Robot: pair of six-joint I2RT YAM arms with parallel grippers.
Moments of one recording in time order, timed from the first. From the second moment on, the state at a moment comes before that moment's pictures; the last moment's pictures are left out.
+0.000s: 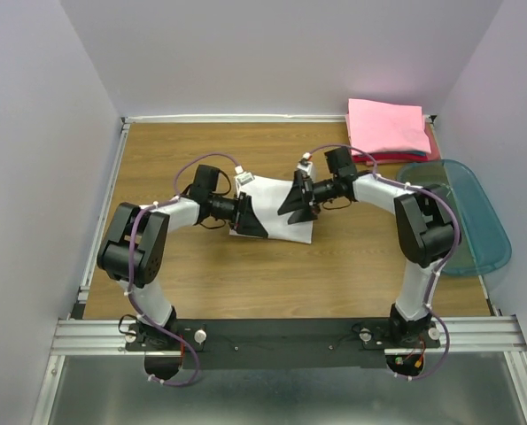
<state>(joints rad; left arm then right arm) -0.29 1.75 0.88 0.02 1.22 -0.13 0.34 1.94 1.21 -0.25 -1.12 0.49</state>
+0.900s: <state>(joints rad) -0.17 2.00 0.99 -0.17 1.39 0.16 0.44 2.06 1.09 -0.06 -1.21 0.45</state>
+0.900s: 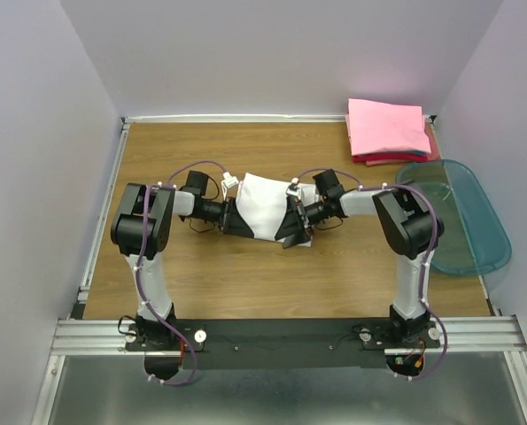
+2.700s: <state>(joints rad) -0.07 1.97 1.52 -0.15 0.95 0.08 0.22 2.32 1.89 -0.46 -0.90 0.21</state>
